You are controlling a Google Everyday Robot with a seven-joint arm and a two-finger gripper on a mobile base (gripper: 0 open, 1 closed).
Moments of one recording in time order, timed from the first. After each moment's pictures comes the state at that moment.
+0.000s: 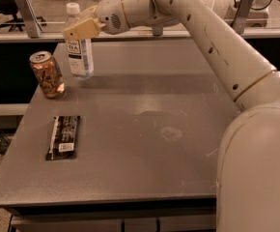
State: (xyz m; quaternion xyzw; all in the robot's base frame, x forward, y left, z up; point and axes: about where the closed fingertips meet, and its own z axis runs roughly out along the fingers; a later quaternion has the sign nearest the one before) arm 0.671 0.161 0.989 -0.56 0.57 0.40 0.45
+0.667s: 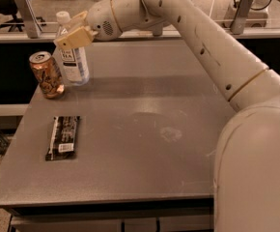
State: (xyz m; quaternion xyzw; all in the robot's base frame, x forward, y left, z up) arm 0.654 0.181 0.976 -0.60 0.54 0.39 0.44
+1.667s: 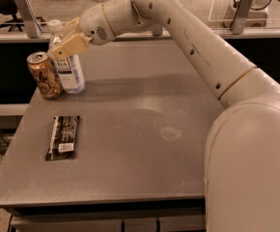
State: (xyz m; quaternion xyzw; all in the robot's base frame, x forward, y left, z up) arm 0.643 0.199 0.959 -0.63 0.52 0.40 0.42
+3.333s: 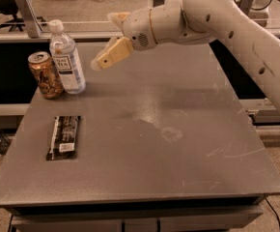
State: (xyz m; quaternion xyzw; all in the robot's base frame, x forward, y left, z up) arm 0.637 0.090 0.970 -0.56 0.58 0.33 0.49
